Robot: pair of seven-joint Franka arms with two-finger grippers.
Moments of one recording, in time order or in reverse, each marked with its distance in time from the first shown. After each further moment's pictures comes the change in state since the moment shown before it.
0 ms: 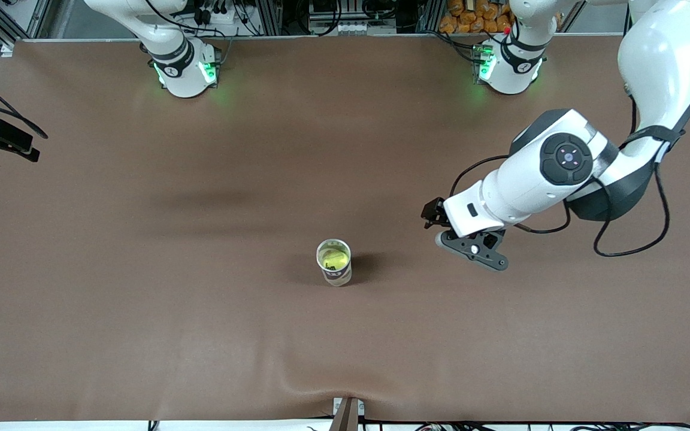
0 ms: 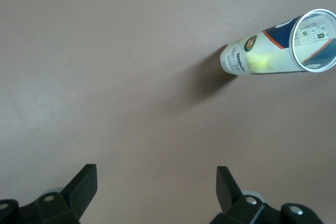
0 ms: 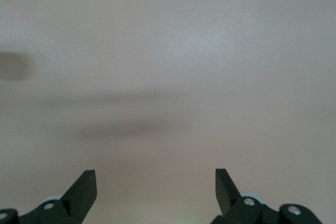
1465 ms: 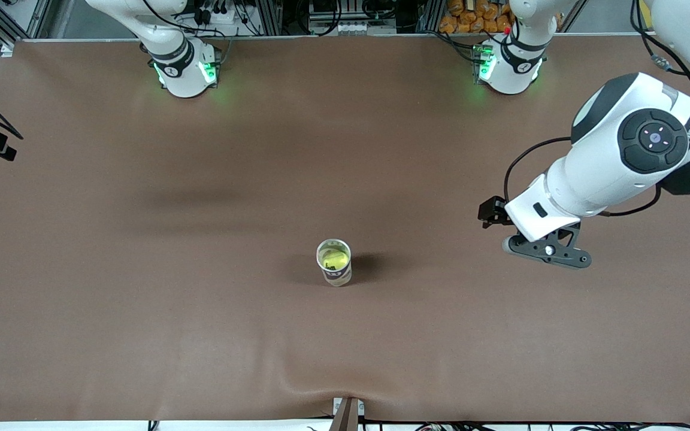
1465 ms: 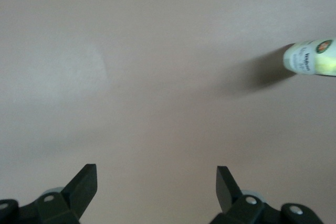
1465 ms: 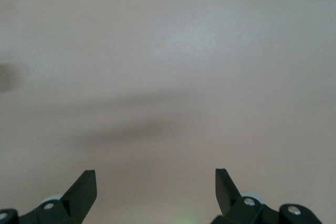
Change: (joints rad) left arm -0.072 -0.260 0.289 0.124 -0.215 -0.179 0.040; right arm -0.072 0.000 -0.009 -0.004 0.000 -0.002 0.000
